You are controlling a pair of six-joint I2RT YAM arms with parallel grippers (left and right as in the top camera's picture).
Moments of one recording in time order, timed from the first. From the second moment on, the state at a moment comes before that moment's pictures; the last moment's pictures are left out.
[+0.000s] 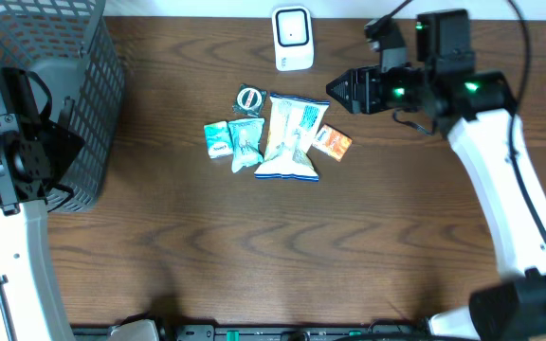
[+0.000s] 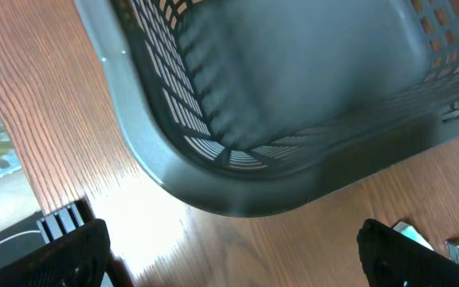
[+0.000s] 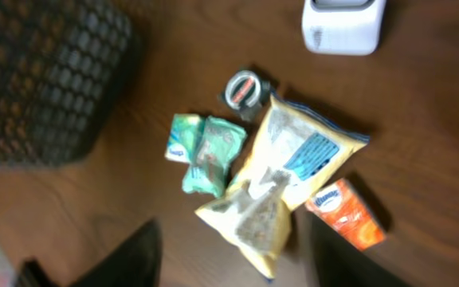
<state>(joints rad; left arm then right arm) 0.25 1.33 1.71 -1.52 -0.35 -0.78 0.21 1.69 1.63 -0.83 -0.55 0.11</state>
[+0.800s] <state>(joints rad) 0.25 1.33 1.71 -1.52 -0.35 -0.78 0.23 2.22 1.64 -0.78 -0.59 0.22</state>
